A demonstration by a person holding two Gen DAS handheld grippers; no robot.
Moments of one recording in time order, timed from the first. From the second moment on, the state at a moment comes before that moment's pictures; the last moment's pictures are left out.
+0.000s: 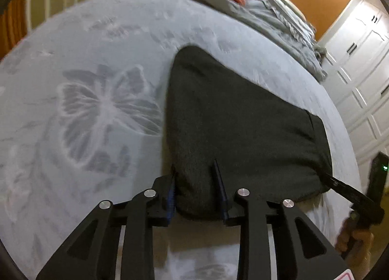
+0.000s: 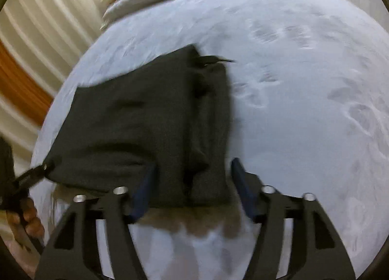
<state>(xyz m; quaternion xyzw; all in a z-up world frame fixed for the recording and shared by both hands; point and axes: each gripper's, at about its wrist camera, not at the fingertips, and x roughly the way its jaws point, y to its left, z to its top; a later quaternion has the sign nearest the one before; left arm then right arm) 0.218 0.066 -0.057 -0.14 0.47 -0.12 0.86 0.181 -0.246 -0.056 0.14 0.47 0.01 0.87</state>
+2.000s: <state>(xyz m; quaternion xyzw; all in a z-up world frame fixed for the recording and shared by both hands) 0.213 0.079 -0.080 -0.25 0.47 -0.09 0.84 0.207 -0.230 -0.066 0.12 0.46 -0.04 0.88</state>
